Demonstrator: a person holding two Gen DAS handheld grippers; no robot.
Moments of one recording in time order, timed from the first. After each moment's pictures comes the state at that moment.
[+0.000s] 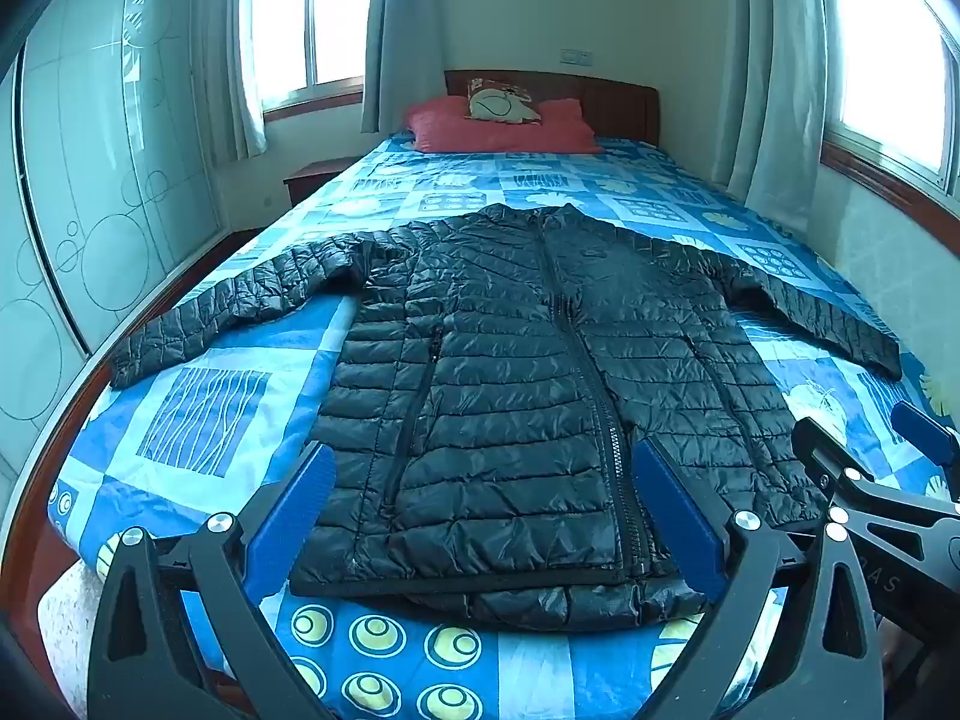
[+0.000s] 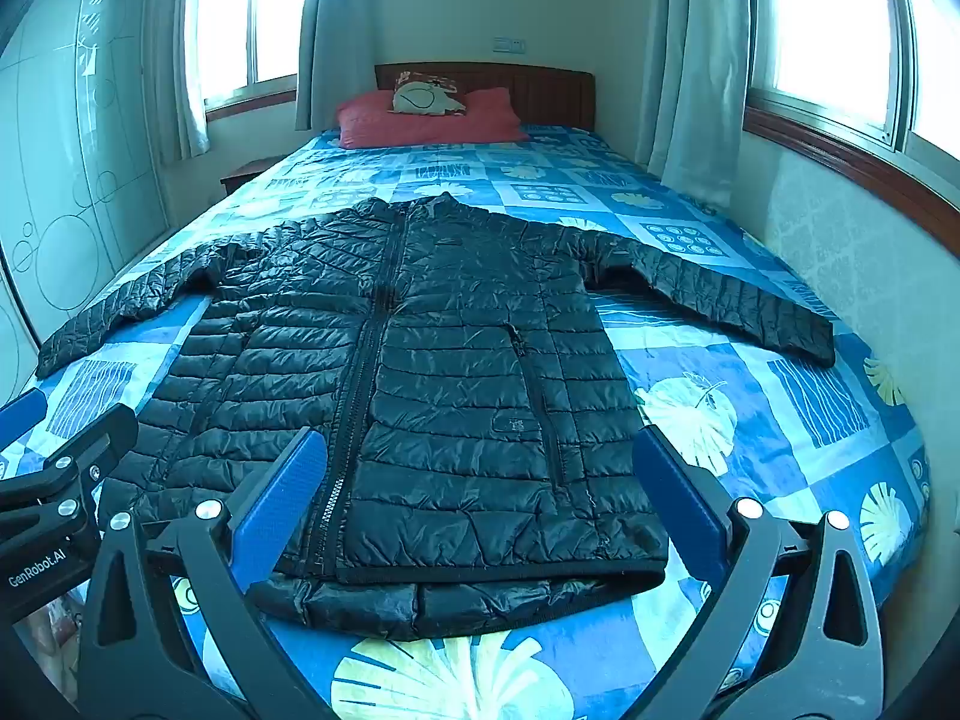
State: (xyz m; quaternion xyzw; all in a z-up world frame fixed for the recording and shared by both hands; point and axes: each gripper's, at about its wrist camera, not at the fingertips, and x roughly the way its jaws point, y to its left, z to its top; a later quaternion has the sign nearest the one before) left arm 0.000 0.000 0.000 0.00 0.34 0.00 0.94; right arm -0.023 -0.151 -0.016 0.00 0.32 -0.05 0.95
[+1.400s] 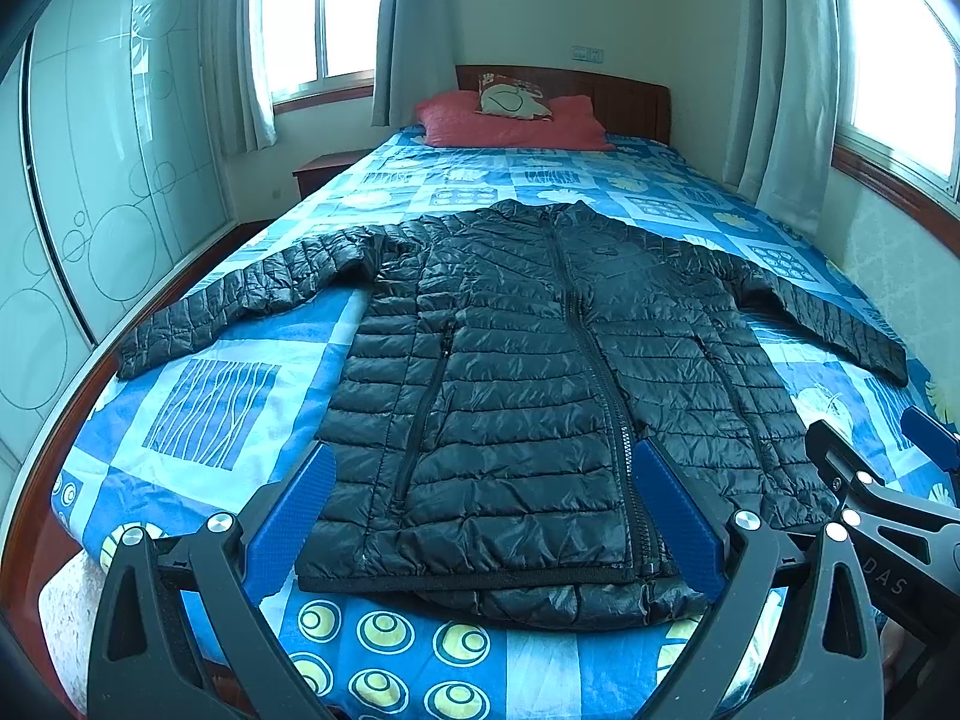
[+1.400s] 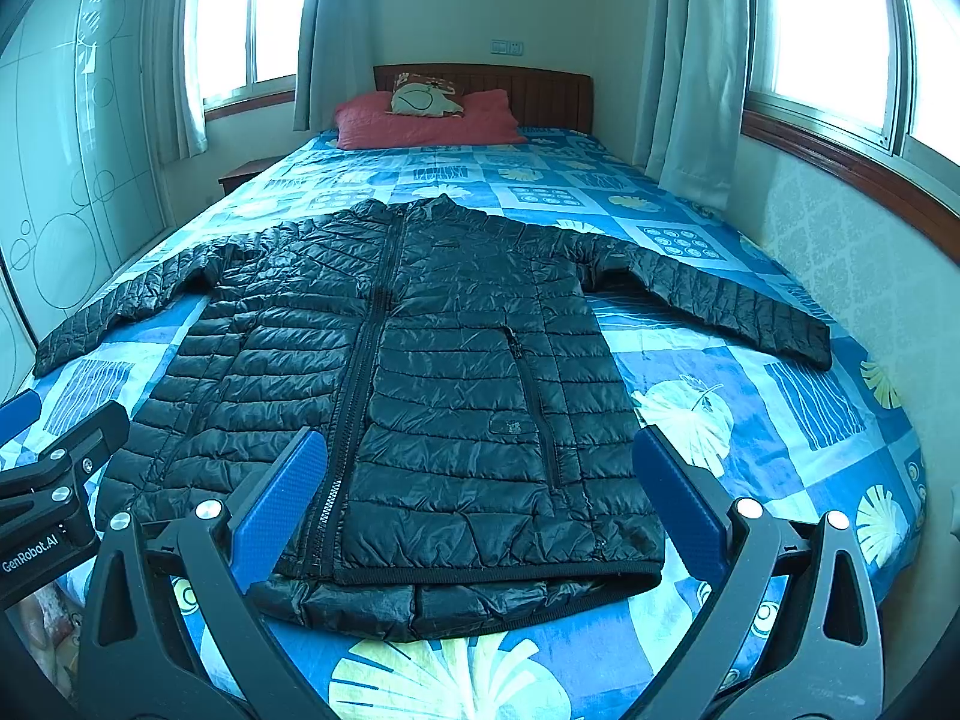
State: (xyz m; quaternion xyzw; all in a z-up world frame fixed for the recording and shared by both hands) left arm -0.001 0.010 -0.004 -0.01 0.34 0.01 0.94; right arm -0.024 -0.150 -0.015 0.00 0.32 -0.05 0.95
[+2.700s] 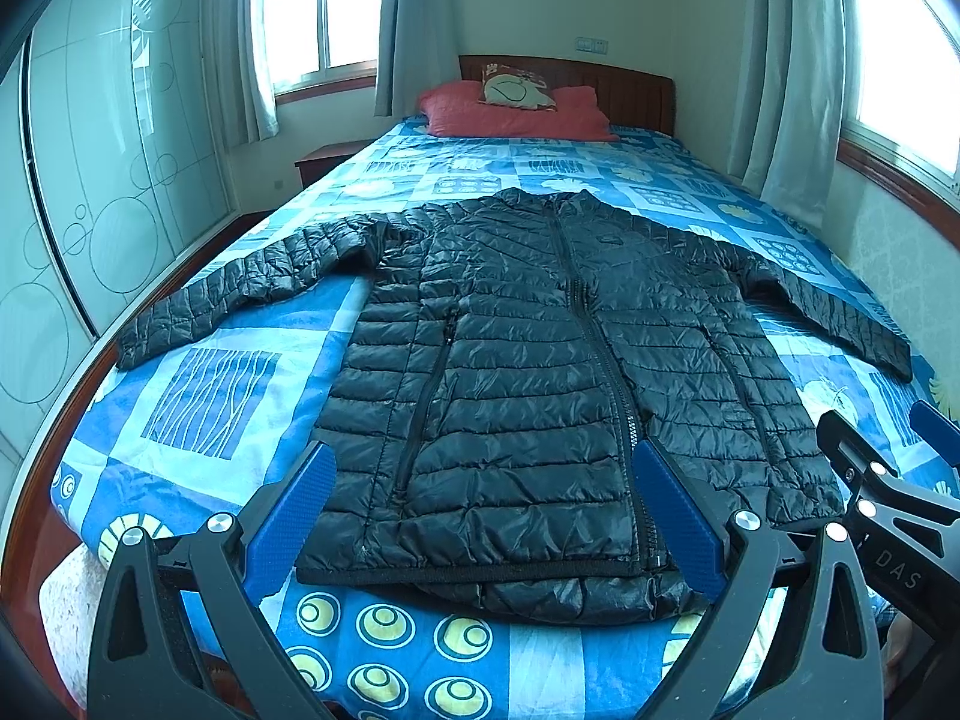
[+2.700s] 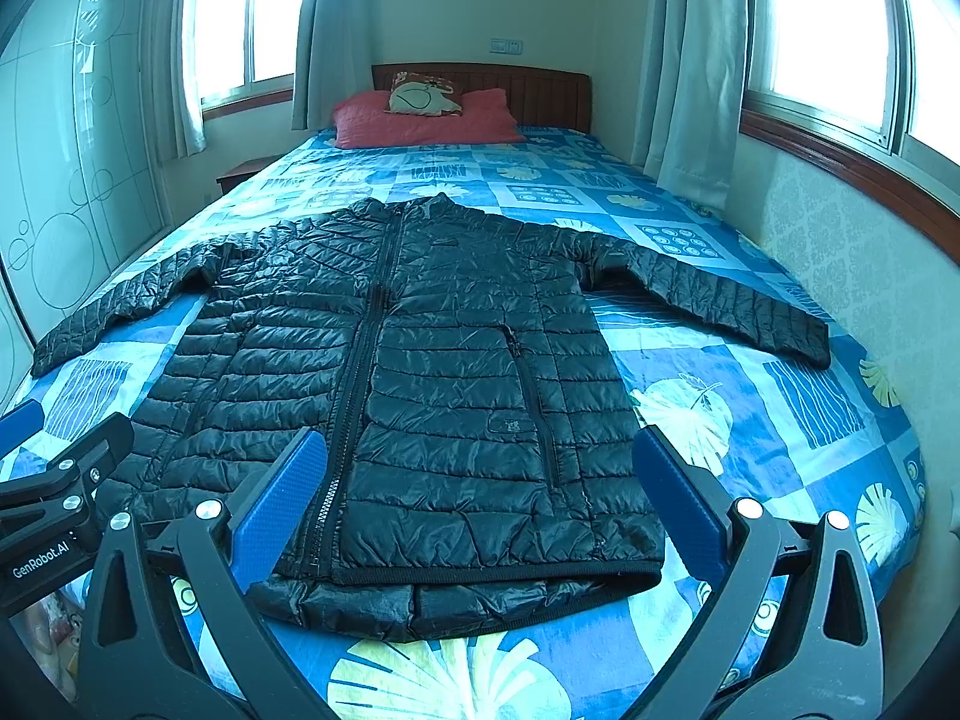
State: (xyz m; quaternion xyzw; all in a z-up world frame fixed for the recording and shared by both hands) left arm 0.000 0.010 -0.012 -0.01 0.35 0.01 0.94; right arm -0.024 -0.150 -0.016 0.00 0.32 -0.05 0.95
